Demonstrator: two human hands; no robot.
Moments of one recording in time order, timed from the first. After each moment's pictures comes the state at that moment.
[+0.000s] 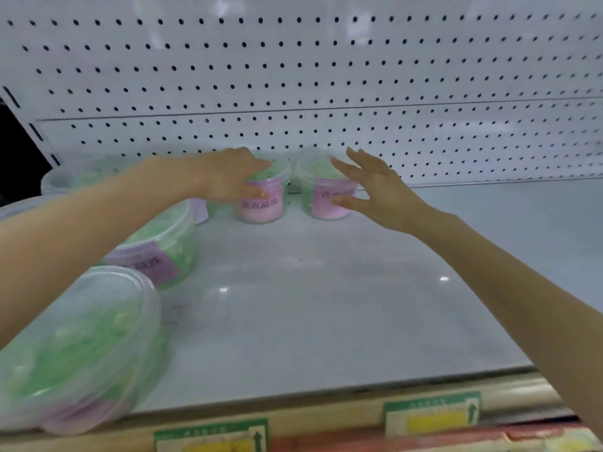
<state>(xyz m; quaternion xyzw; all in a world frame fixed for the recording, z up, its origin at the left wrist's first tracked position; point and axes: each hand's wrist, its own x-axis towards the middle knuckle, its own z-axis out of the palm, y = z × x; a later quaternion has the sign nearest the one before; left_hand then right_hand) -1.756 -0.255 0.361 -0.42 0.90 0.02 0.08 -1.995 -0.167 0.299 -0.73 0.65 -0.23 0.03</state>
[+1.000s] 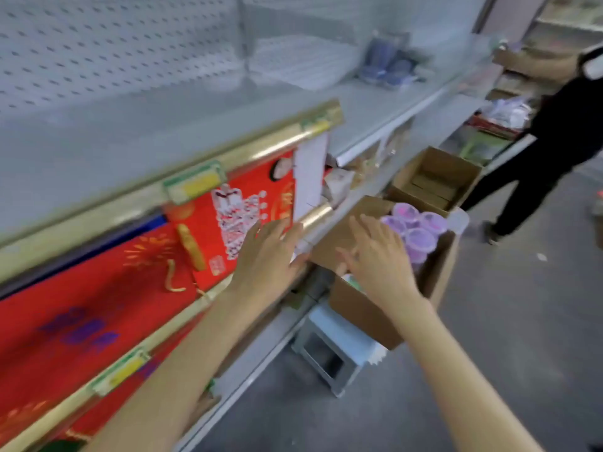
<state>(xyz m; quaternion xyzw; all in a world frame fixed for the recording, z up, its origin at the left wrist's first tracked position) -2.099 0.235 0.164 -0.05 0.99 0.05 -0.15 -2.187 0.408 0.162 -0.33 0.93 -0.11 -0.11</state>
